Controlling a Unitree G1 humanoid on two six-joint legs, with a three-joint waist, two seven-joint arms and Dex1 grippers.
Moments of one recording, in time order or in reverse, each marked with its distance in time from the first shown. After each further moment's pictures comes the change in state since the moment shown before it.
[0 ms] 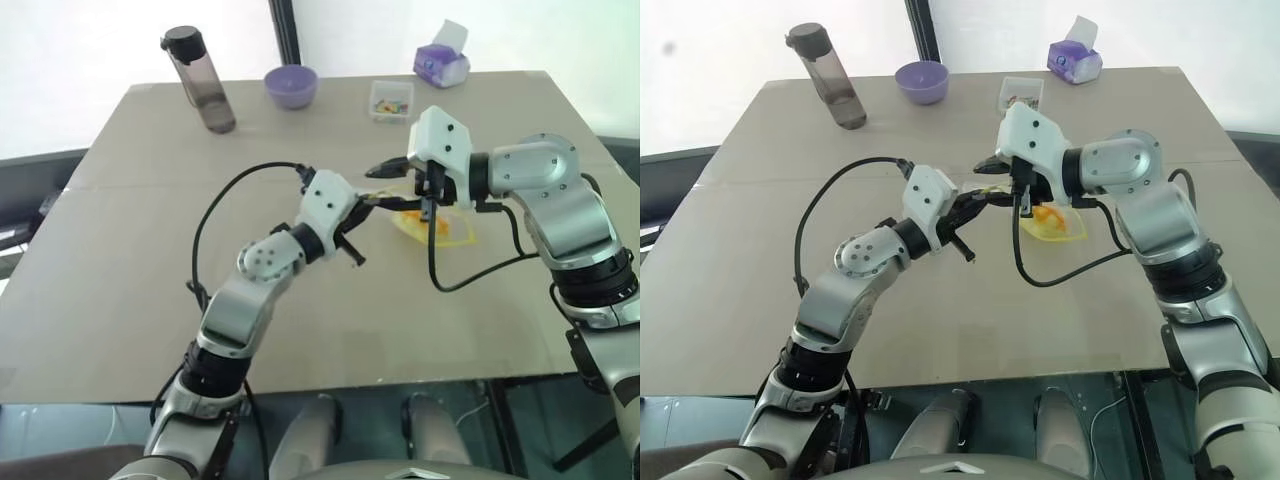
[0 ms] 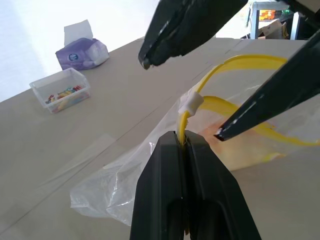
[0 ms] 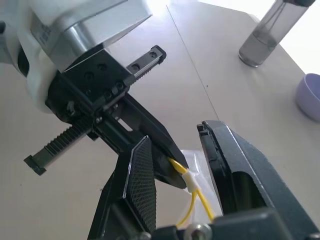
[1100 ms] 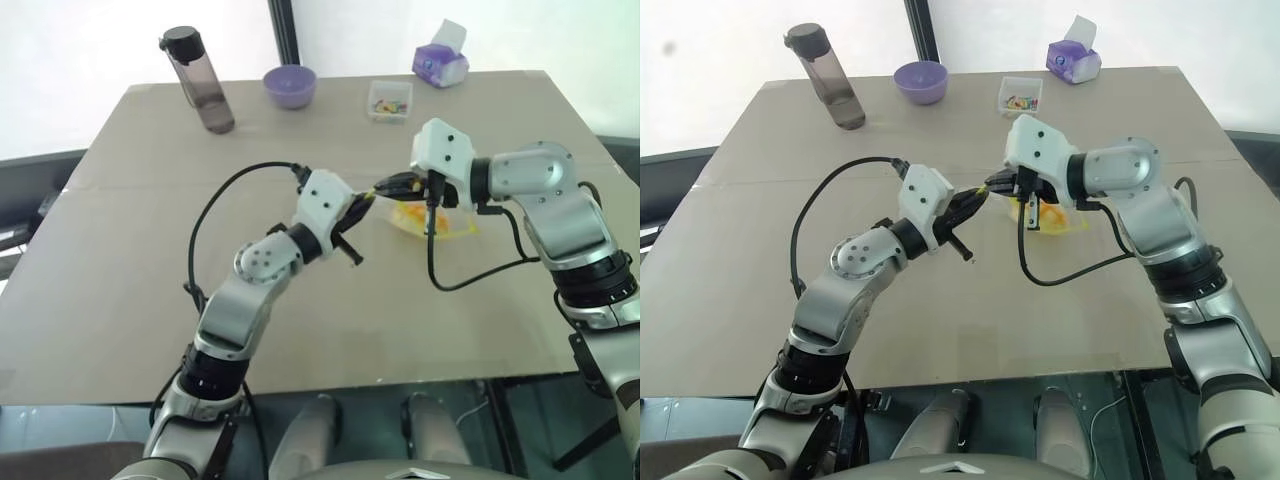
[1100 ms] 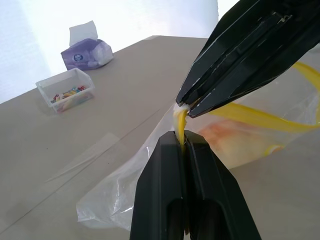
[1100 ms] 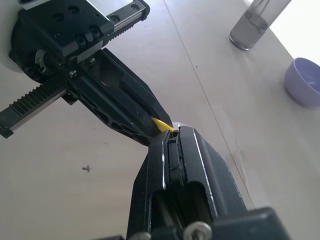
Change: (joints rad) left arm 0.011 0.005 0.013 -0.018 0.001 0.007 0.005; right arm 0.022 -0.011 0.010 0.084 -0.069 -0.108 -0.014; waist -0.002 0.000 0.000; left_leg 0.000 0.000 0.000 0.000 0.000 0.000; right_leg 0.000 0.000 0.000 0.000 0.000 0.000
